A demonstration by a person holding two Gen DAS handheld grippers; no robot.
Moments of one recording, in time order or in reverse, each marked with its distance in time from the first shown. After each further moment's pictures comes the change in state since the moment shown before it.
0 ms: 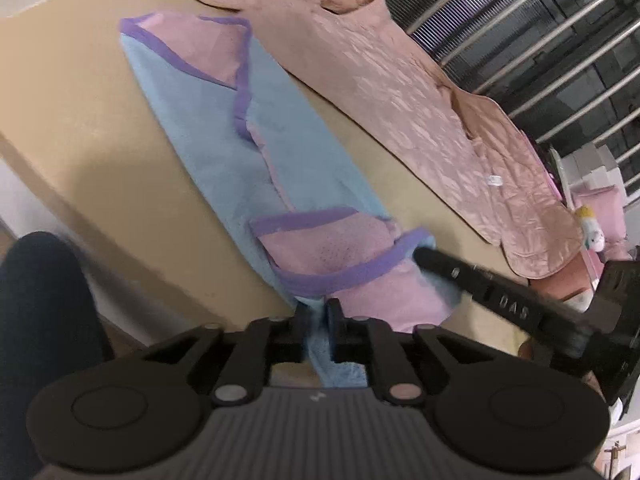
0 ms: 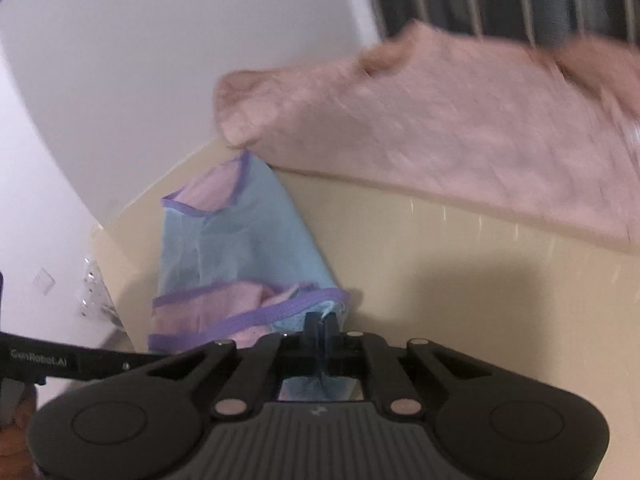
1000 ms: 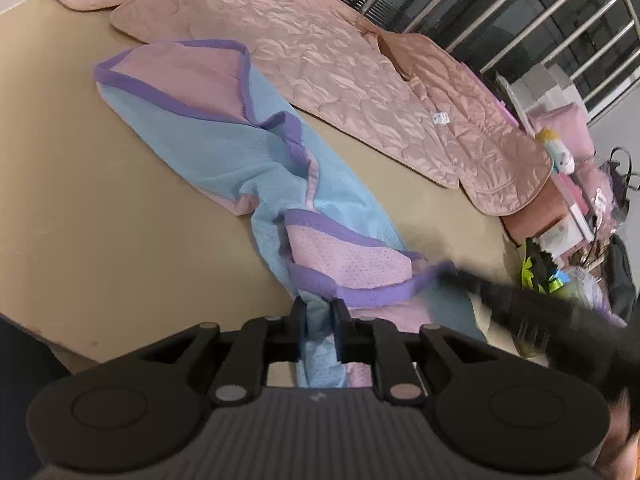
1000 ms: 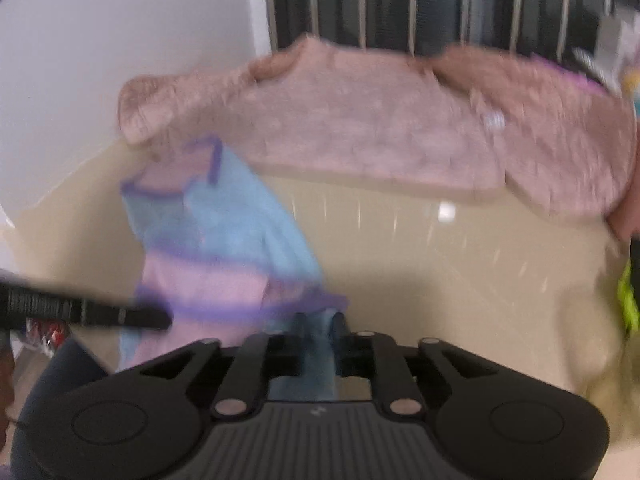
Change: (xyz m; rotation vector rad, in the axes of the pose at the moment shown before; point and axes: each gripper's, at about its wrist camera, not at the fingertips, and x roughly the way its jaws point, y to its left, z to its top) left arm 0.050 -0.050 0.004 0.239 0.108 -0.127; right arm -0.046 -0.007 -0.020 0.090 -0.046 -0.275
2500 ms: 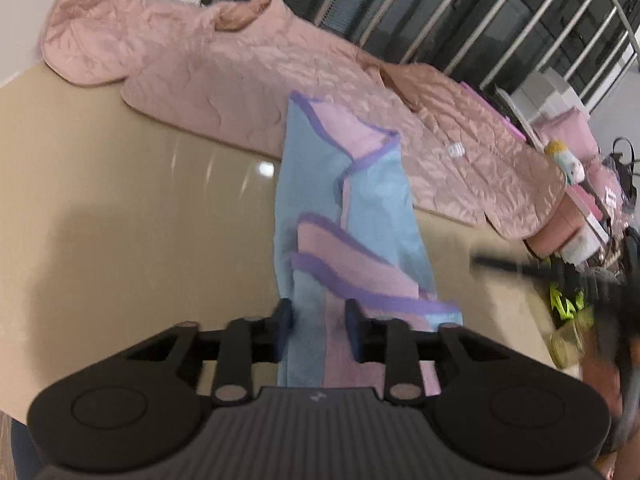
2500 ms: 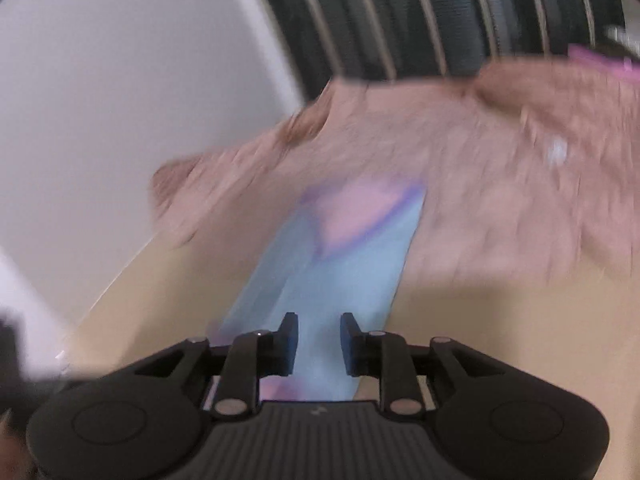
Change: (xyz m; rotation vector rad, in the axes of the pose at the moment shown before) left arm -0.013 0.040 0.050 0.126 -0.068 0.040; right arm 0.014 -0.013 0.014 0.204 -0.016 0.172
